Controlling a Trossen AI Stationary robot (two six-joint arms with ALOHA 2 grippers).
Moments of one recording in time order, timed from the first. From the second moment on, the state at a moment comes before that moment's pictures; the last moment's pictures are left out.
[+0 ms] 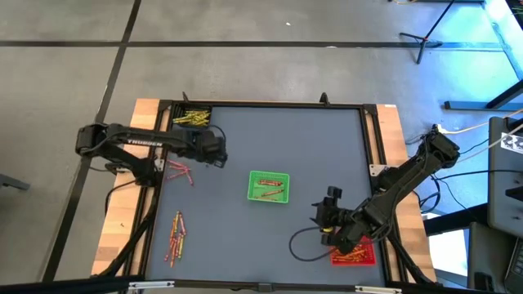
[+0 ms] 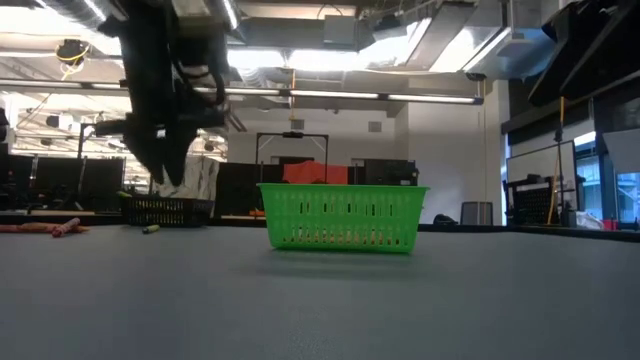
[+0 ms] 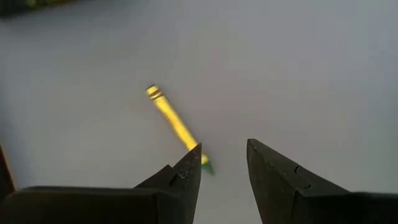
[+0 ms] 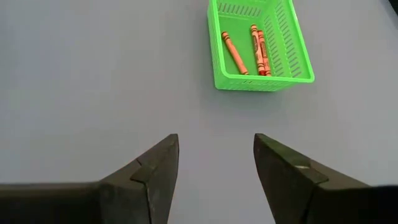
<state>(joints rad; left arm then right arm) 0.19 1.35 0.83 -0.85 -0.32 -1.06 0.76 1.46 0.99 -0.70 0.64 0.69</state>
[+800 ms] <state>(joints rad) 0.43 1.35 0.57 -0.56 -0.14 -1.04 0.76 1.46 0.99 -0.70 0.65 0.67</state>
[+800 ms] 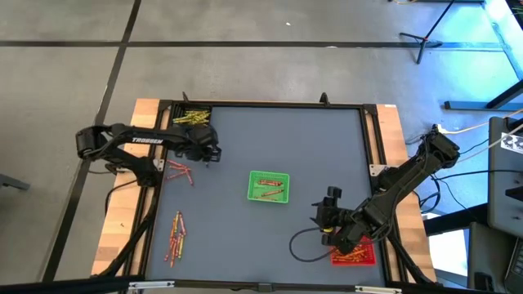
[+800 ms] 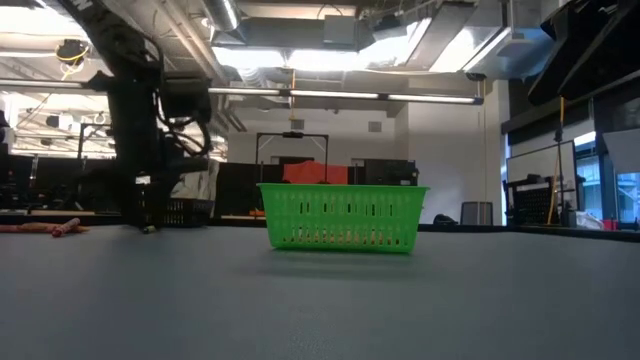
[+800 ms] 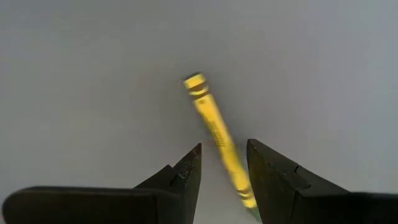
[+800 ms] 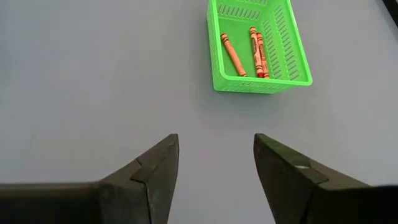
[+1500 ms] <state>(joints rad) 0.43 1.35 0.53 -0.51 -0.16 -0.96 0.76 1.46 0.99 -0.70 0.61 0.67</state>
